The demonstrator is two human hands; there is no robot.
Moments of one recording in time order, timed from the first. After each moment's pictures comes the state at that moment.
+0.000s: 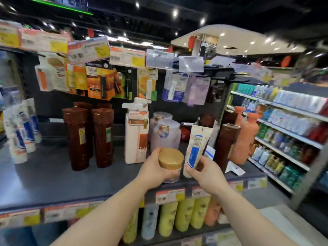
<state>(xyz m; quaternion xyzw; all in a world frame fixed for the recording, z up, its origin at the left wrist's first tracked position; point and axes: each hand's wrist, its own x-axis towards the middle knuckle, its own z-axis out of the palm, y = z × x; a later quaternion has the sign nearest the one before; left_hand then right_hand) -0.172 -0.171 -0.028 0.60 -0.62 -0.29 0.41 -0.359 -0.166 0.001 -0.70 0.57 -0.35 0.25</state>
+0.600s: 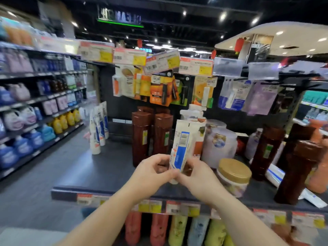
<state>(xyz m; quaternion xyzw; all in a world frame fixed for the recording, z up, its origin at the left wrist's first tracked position) -0.041 -0.061 0.012 0.54 -0.56 -0.32 0.54 -0.194 -0.128 0.021 -0.80 0.39 -0.28 0.35</state>
